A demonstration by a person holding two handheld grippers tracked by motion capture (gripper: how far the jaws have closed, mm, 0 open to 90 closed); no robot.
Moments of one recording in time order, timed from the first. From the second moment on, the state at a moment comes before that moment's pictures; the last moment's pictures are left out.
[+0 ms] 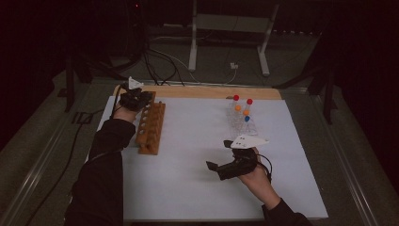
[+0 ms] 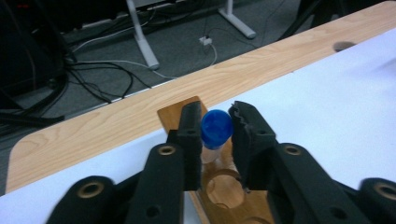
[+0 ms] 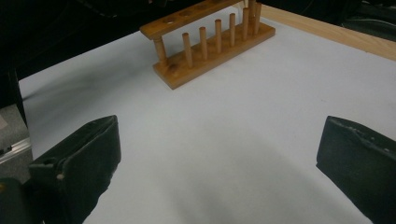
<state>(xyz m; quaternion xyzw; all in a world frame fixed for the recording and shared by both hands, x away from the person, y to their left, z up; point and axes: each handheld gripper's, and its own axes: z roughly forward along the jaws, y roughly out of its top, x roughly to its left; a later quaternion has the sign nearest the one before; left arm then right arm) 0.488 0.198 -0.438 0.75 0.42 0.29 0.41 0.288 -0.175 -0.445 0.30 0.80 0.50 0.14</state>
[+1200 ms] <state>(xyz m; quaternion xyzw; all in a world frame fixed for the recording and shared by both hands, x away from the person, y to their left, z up) 0.367 0.182 -0.407 0.75 0.34 0.19 0.53 0.334 -0.253 -0.412 0.40 0.73 0.49 0.27</state>
